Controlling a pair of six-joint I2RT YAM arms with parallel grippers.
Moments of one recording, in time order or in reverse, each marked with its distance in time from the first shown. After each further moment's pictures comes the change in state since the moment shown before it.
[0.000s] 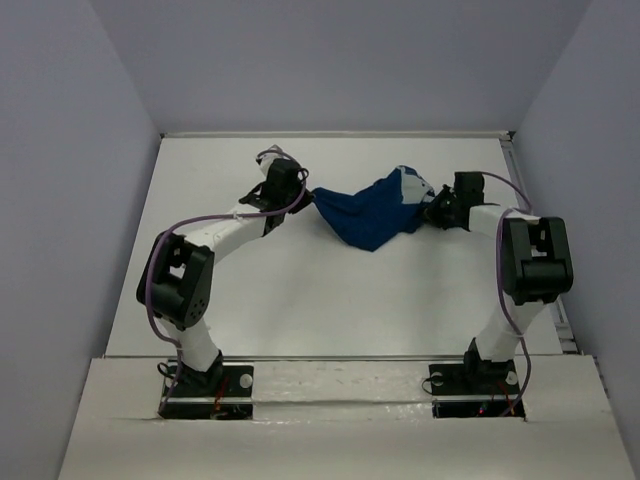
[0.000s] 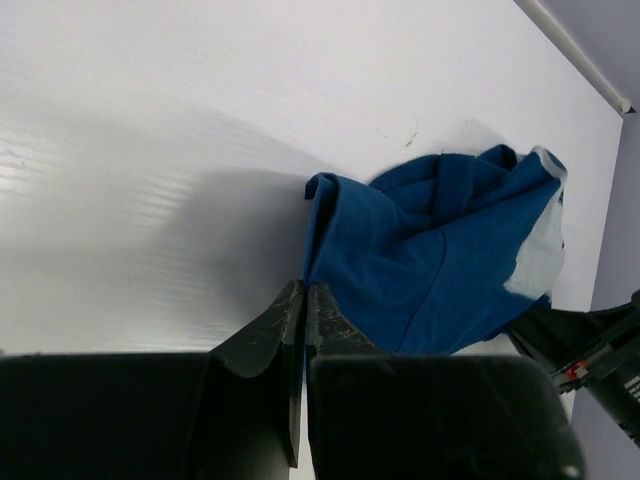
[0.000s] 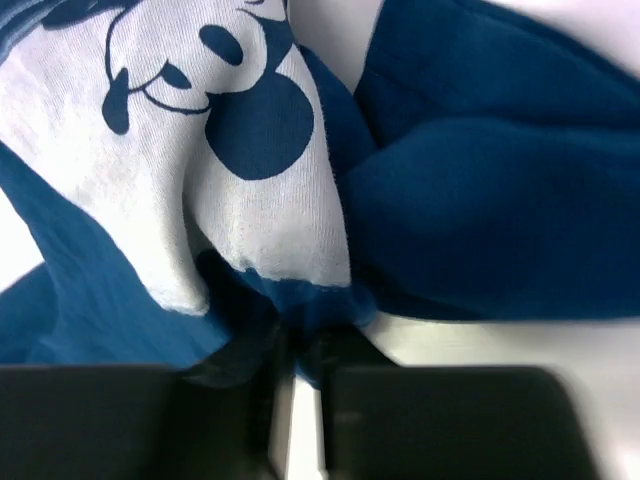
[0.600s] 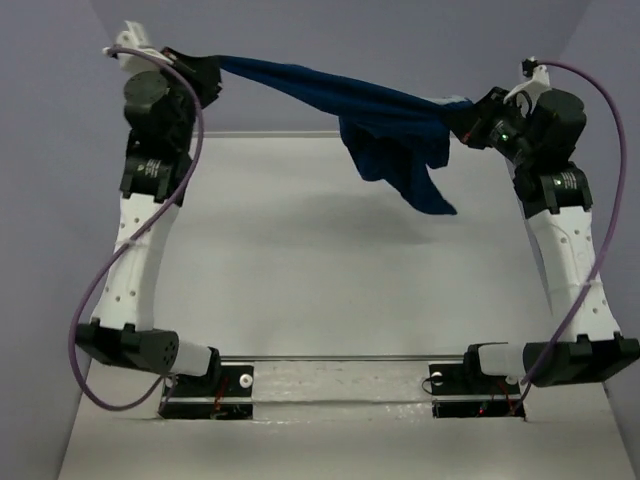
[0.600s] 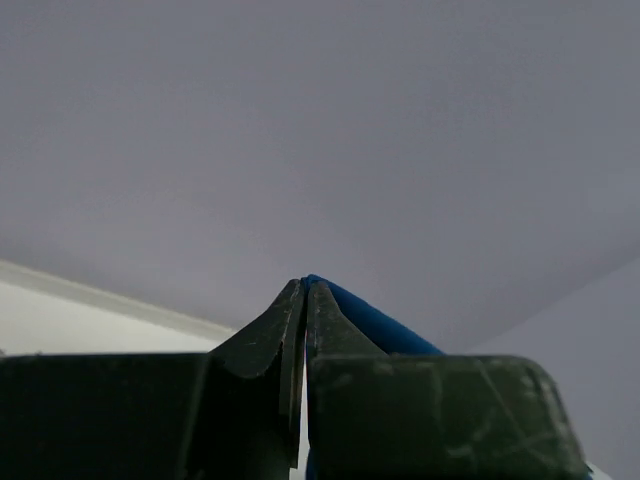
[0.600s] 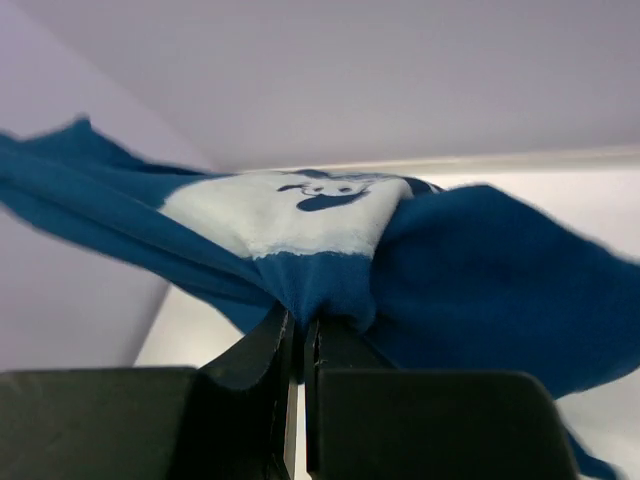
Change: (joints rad) left arm 0.260 -0.284 0.574 -0.145 0.032 0.214; right arm 0.048 -0.465 0.572 -0.372 -0.093 -0.247
